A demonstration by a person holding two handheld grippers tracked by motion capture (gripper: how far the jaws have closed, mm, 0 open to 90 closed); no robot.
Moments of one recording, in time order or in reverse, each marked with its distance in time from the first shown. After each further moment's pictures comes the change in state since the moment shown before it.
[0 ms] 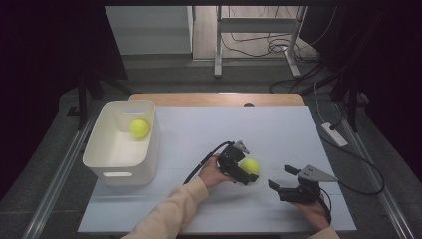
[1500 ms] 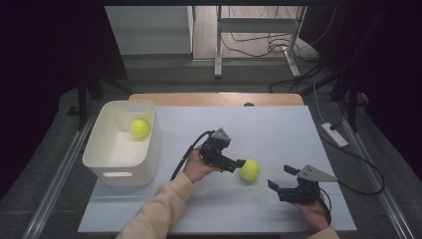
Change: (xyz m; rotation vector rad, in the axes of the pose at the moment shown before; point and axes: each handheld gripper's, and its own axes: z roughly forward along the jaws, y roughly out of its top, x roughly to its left) left arm 0.013 -0.006 -0.063 -0.144 0.097 -0.055; right arm 0.001 0.000 0.001 0.001 0.002 0.001
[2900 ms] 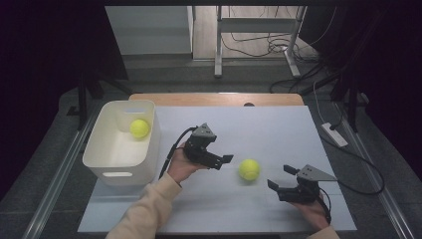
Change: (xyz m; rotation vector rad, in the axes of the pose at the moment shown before) left arm 0.003 -0.006 -0.050 -0.072 0.053 0.009; right arm 0.000 0.001 0.001 -0.003 0.006 -0.002
